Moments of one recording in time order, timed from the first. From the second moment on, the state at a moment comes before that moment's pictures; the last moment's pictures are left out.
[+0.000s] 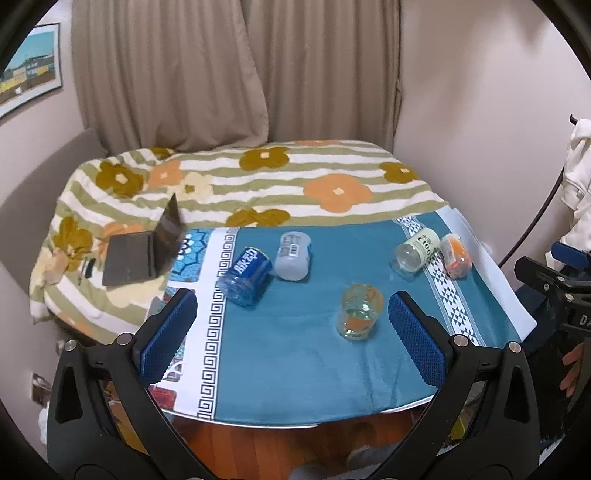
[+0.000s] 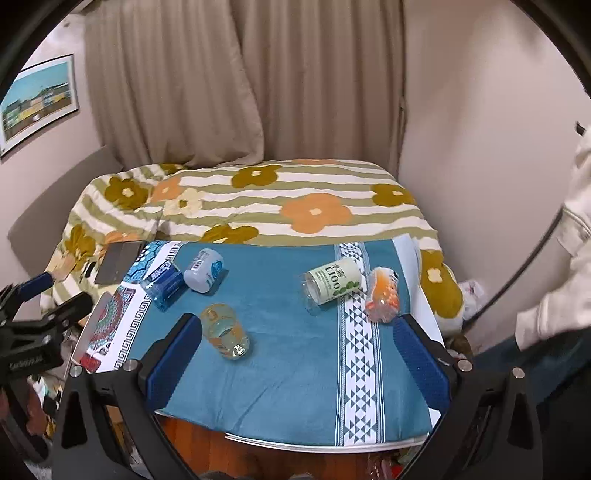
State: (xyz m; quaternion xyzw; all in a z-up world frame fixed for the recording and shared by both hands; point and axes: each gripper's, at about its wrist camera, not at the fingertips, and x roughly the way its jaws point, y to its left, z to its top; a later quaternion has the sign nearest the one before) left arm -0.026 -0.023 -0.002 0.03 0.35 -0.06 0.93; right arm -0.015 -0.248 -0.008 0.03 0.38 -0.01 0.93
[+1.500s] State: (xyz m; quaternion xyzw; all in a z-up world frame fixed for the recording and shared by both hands) left arm -0.032 -0.013 0.006 0.03 0.33 -0.06 0.94; right arm -0.021 -0.237 0.001 0.02 0.37 -0.06 0.93
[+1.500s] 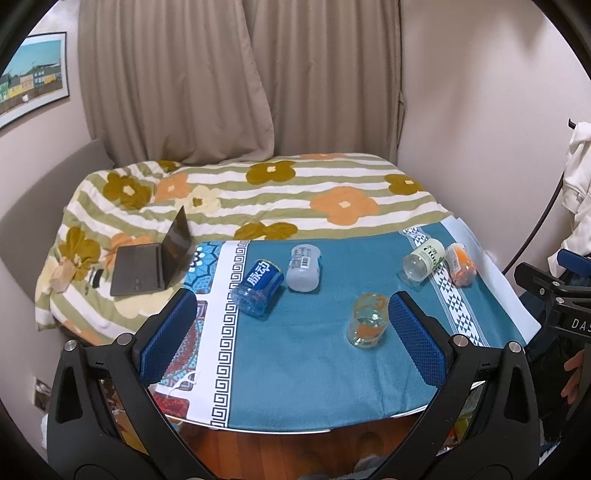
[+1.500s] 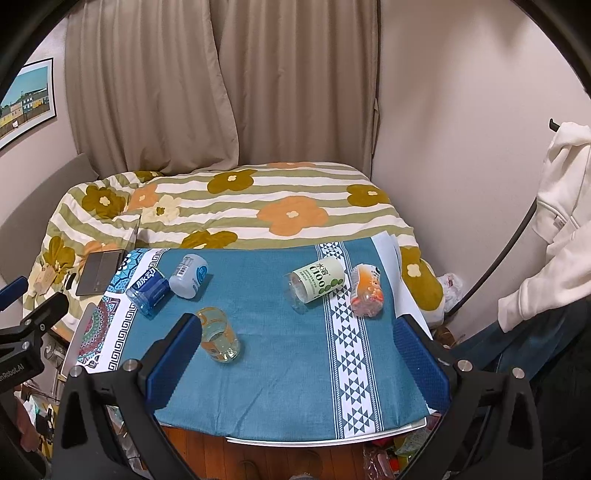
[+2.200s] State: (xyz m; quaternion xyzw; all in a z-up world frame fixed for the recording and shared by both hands) left arm -0.029 -0.013 0.008 0.03 0.32 -0.05 0.95; right arm -0.019 -0.240 0.001 0.02 0.37 -0.06 0.93
